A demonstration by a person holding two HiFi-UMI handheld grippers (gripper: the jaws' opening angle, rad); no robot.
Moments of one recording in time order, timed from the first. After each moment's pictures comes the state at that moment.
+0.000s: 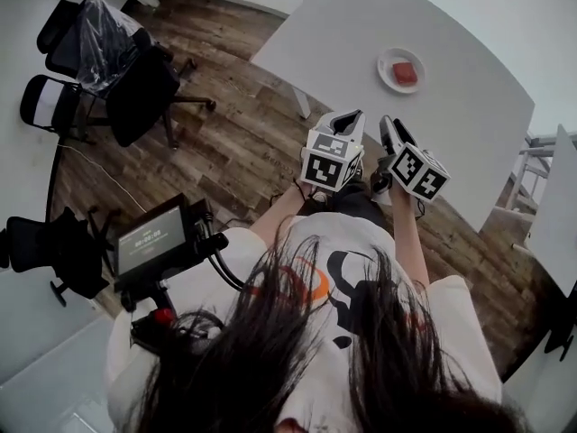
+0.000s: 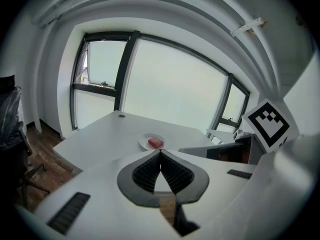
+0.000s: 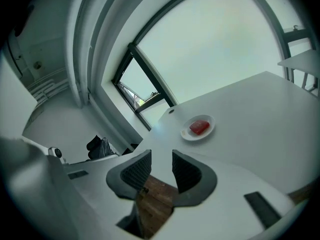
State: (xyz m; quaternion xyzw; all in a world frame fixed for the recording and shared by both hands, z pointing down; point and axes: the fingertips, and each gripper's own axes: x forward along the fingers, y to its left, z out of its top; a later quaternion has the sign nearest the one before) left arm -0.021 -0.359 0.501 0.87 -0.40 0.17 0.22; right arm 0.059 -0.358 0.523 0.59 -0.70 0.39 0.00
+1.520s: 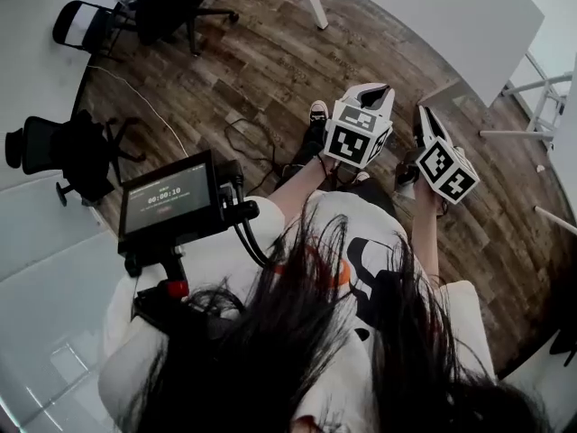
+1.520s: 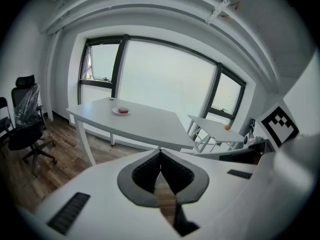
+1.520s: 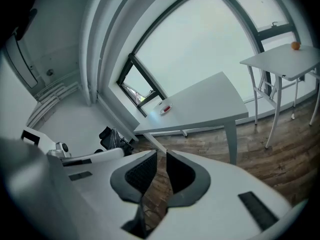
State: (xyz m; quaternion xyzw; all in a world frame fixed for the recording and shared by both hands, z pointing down) left arm 0.103 -0.046 0.544 0.84 -0.43 0.20 0.25; right arm 0.188 -0.028 0.564 0.57 -0.71 0.42 0.02
